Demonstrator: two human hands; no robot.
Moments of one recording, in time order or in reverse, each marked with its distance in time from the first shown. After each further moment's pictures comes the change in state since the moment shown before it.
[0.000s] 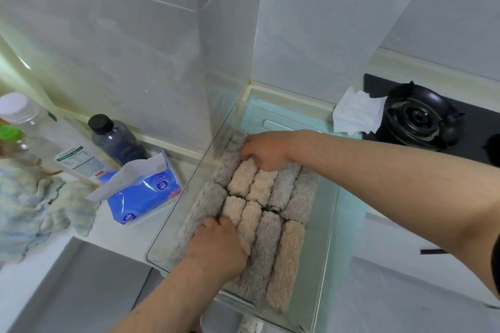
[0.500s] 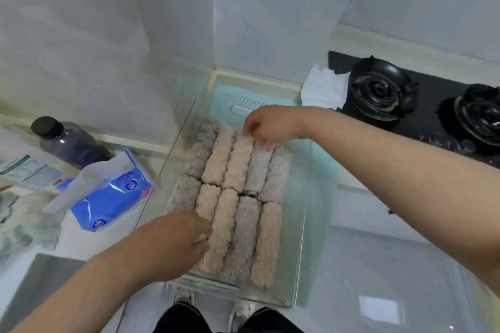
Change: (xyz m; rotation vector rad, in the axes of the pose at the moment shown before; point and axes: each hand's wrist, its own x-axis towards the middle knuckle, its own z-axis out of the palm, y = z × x) left_hand -0.019 -0.040 -0.042 0.154 0.027 0.518; right_hand -0.073 0.016 -0.015 0.631 0.067 0.362
